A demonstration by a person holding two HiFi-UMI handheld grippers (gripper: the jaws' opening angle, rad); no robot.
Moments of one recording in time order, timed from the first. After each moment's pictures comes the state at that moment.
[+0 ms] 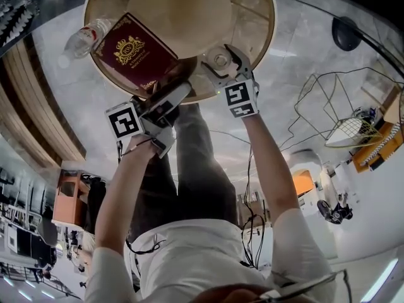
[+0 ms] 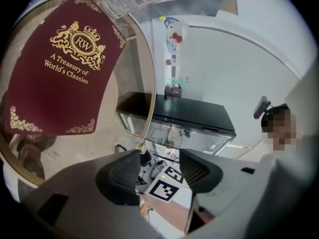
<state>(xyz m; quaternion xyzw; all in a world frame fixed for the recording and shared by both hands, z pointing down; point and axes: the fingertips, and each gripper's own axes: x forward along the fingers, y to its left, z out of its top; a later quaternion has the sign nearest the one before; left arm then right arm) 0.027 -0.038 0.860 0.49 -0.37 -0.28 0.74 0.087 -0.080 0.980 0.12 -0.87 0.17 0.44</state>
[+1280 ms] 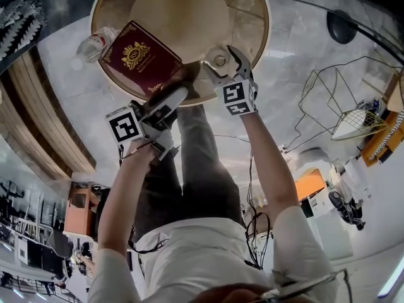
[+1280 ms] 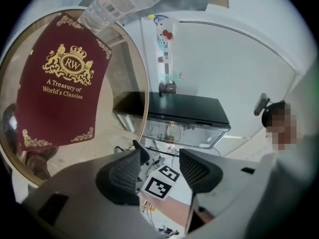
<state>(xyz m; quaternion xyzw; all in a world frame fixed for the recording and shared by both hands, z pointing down) 0.009 -0.032 0.833 0.54 -0.36 -0.25 0.72 0.091 -0.085 0.971 0.17 -0.86 0.13 0.46</state>
